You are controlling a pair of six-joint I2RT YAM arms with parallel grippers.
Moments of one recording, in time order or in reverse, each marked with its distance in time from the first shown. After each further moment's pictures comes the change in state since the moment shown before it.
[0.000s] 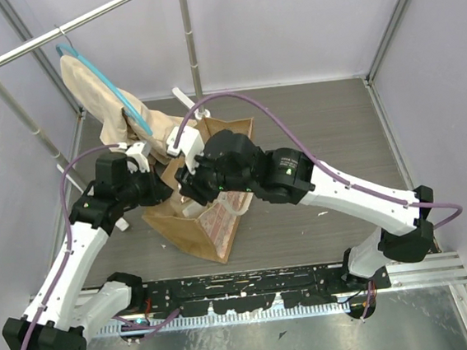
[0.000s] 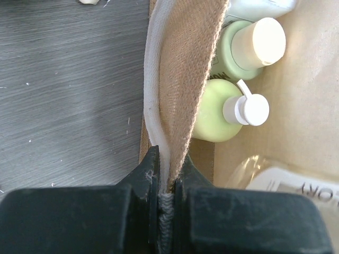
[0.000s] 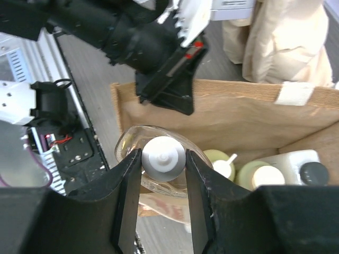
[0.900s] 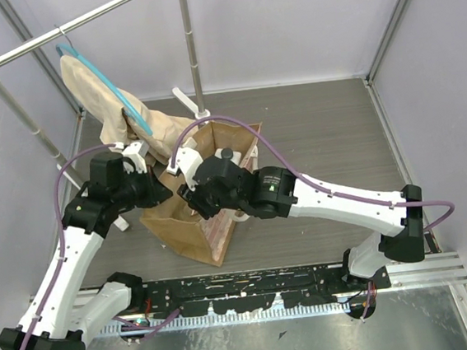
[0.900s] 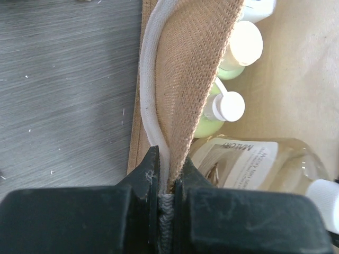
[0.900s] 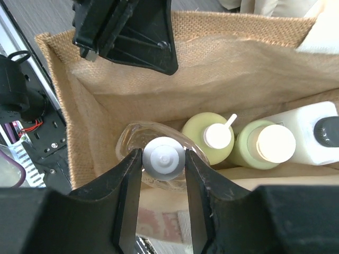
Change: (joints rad) left arm -0.009 -0.037 0.066 -0.097 -0.001 0.000; right arm 0.071 0.000 -0.183 0.034 0.161 0.090
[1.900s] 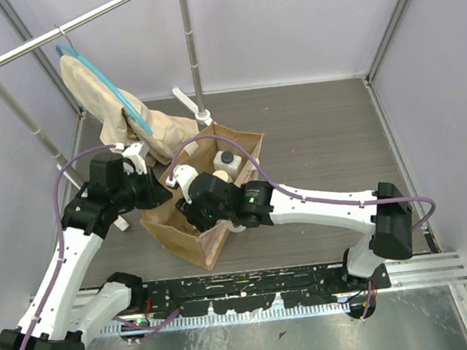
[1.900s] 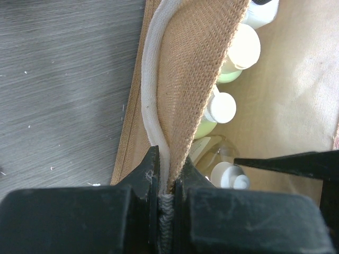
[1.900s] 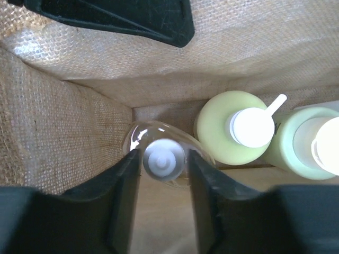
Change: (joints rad) left arm -0.006 -0.006 0.009 -0.032 -0.002 0.003; right arm -0.011 0.073 -0.217 0.200 -0.063 0.109
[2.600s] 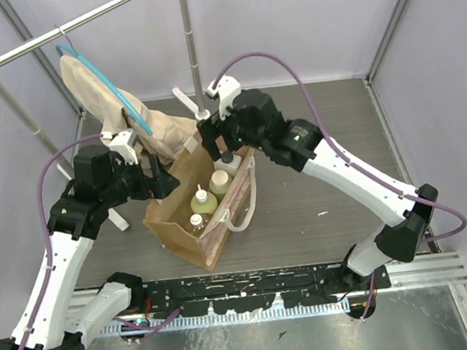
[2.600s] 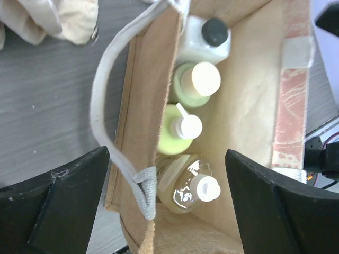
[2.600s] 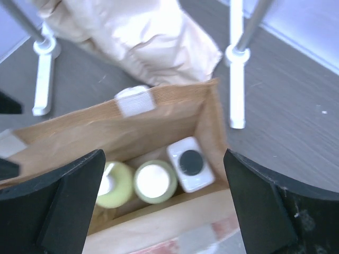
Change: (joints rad) left arm -0.001 -0.007 0.108 -0.012 0.007 -0.009; right arm -0.323 -0.072 0.284 -0.111 -0.016 -0.132
